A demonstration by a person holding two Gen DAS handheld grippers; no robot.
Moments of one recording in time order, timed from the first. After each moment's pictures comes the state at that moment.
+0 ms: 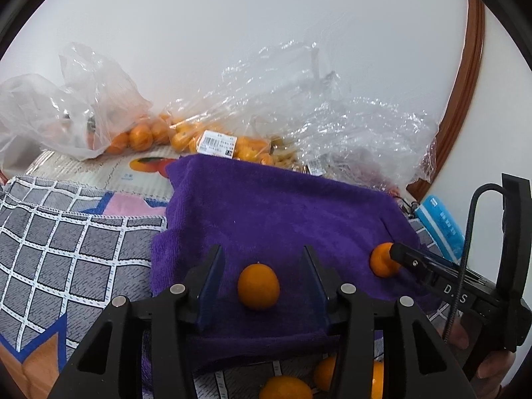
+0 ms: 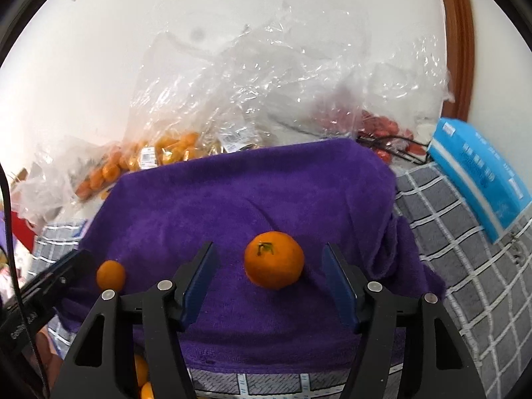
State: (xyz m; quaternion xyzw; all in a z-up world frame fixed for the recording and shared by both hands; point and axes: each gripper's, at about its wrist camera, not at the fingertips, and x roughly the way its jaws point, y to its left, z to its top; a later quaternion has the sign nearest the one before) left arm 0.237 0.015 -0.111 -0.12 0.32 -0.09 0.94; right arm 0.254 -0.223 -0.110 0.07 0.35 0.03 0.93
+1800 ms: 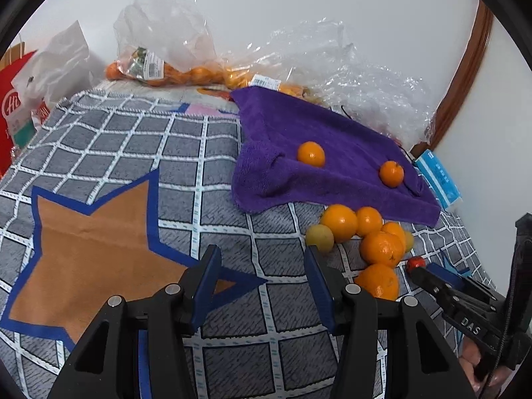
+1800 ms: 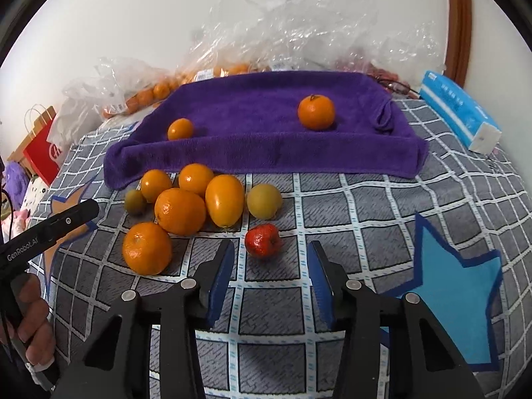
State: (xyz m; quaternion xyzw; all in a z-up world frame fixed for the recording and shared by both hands) left arm 0.124 0.071 -0.139 -0.14 0.39 -0.08 0.91; right arm 0.115 -0.184 -0.139 0.03 0.41 0.08 0.91
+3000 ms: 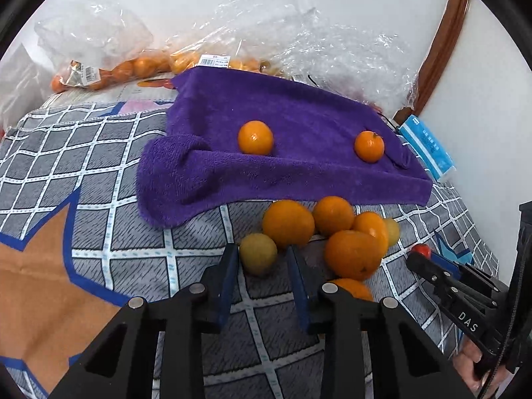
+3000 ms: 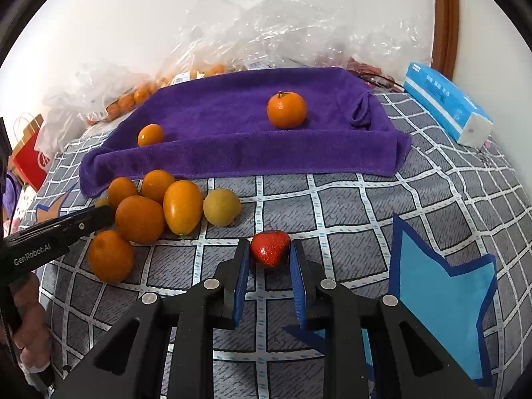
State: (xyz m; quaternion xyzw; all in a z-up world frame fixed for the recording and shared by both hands) left arm 0.158 0.018 -0.144 -0.08 0.43 -0.13 0.89; right arm 0.123 -0.213 -0.150 0.04 0.41 0.05 0.91
